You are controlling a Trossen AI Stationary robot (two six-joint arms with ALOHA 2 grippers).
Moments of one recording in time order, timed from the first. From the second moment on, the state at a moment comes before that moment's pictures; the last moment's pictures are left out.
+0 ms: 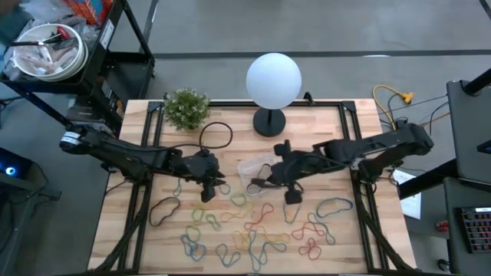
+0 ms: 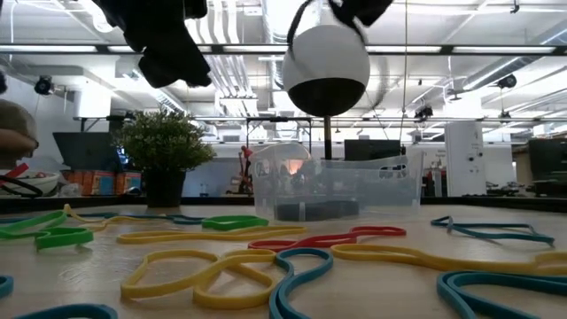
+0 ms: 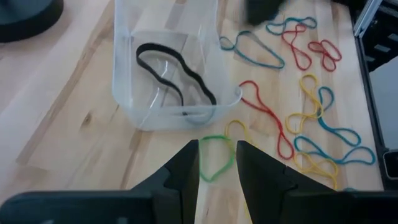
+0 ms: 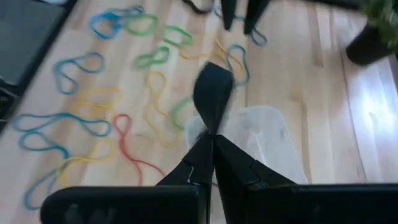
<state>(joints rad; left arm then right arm) -0.20 1.20 0.86 -0.34 -0.15 -0.47 0.20 1.47 1.31 -0.64 0.09 0.00</state>
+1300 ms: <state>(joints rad) -0.20 1.25 0.86 -0.31 -0.13 -0.47 0.04 1.65 1.31 -0.66 0.10 0.11</state>
